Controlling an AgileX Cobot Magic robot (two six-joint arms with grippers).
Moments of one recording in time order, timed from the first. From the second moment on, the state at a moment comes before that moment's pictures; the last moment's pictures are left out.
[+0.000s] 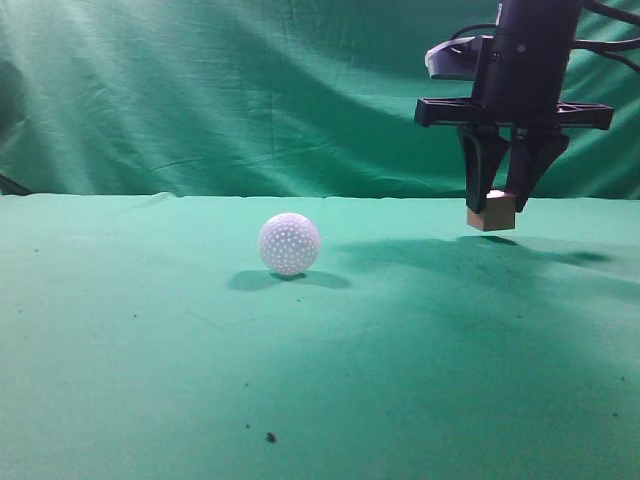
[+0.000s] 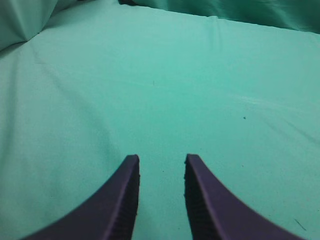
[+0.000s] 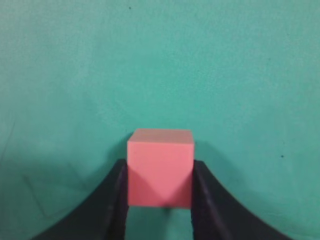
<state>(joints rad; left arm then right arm) 0.05 -0.02 0.02 0.15 0.37 -0.28 0.32 2.06 -1.54 -0.03 0.85 0.09</state>
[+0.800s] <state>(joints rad) 0.05 -0.02 0.02 0.15 0.37 -0.28 0.32 1.55 -1.46 -0.02 1.06 0.19</state>
